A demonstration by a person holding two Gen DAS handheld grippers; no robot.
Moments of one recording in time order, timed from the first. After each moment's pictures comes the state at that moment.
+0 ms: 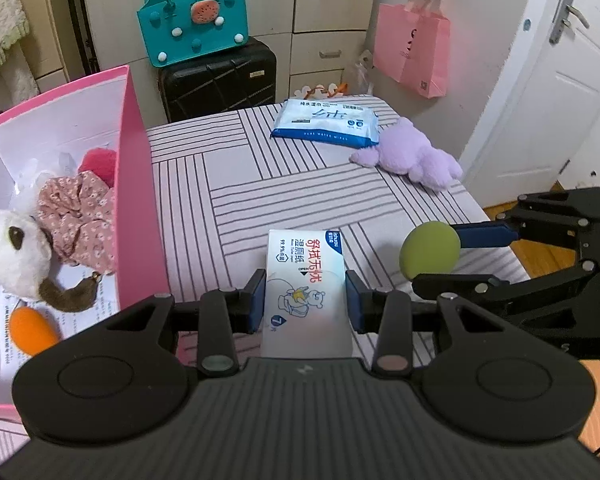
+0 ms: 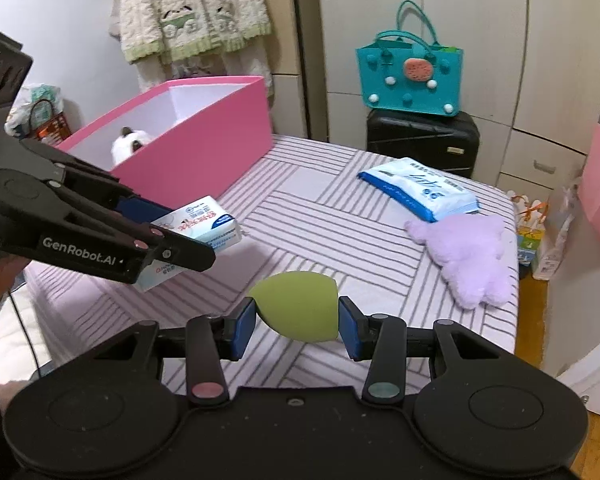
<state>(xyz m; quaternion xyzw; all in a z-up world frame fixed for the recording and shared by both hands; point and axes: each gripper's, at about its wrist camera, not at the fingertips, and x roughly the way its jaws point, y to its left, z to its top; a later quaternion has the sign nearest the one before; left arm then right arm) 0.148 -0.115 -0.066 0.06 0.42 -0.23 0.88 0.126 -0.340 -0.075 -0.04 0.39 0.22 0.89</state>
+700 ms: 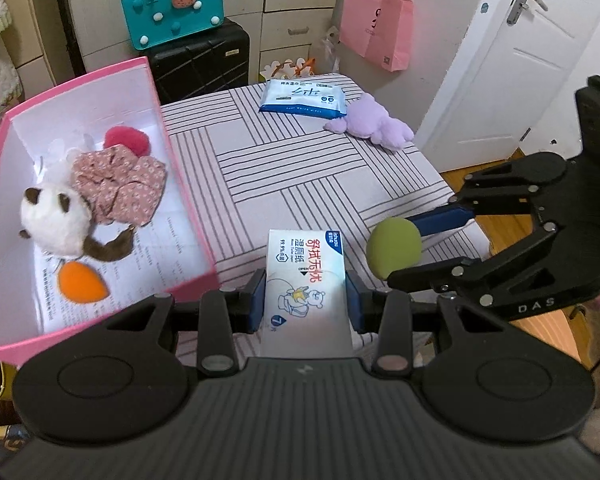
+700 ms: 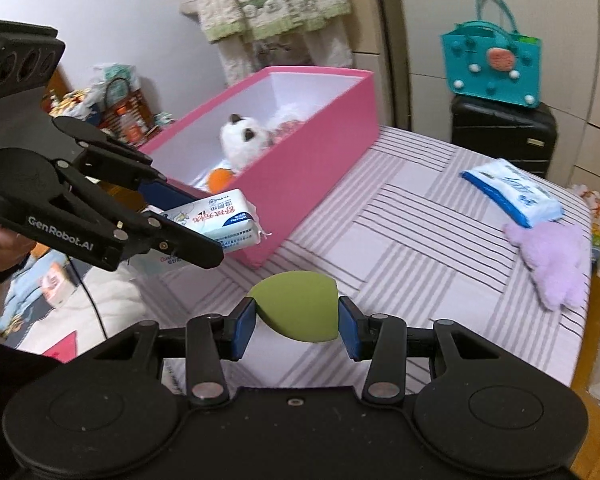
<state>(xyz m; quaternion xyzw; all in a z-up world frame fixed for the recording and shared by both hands) 0.101 -0.059 -0.011 0.07 0.46 -0.28 0.84 0.100 -0.301 -0.035 -0.02 0.43 0.33 0.84</state>
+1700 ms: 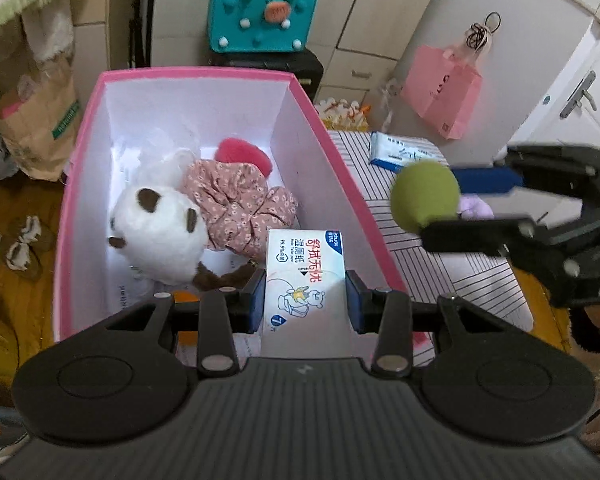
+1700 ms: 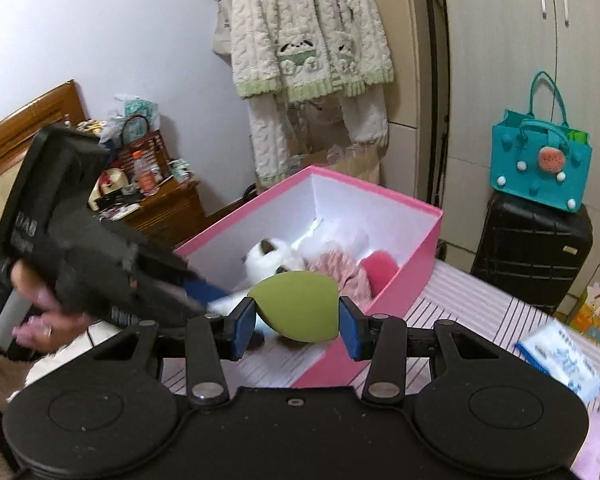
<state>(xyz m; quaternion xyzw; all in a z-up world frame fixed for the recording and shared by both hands) 0.191 0.057 -0.033 -0.04 0.45 -0.24 0.86 0.199 -0.198 0.013 -0.05 0.34 0.35 0.87</state>
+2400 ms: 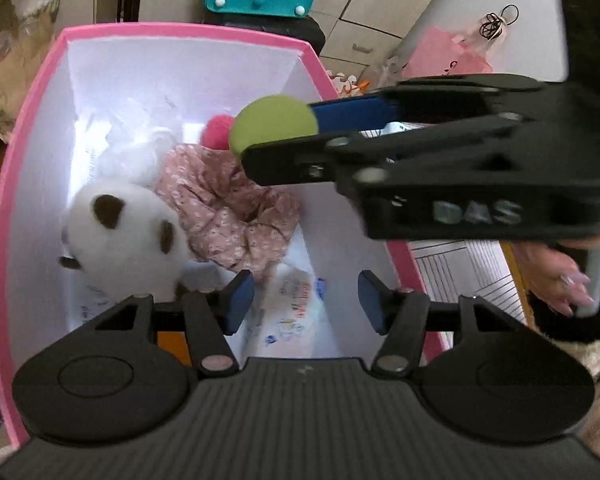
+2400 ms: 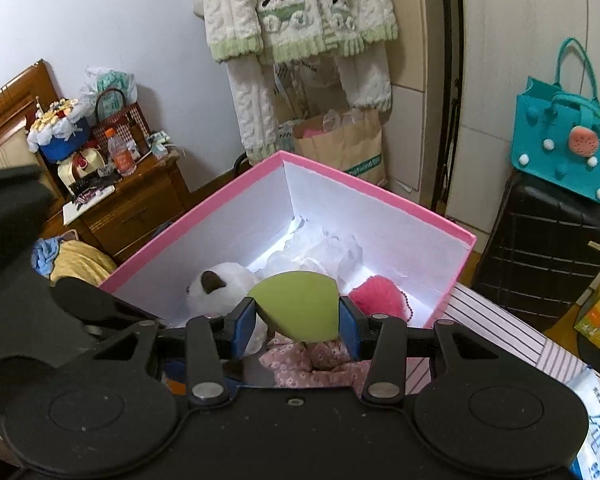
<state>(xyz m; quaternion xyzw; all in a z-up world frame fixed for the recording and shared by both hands) 0.250 0.045 -0.070 -0.08 0.50 -0.25 0.83 0.306 -0.143 -0.028 -0.06 0.40 0.36 0.84</state>
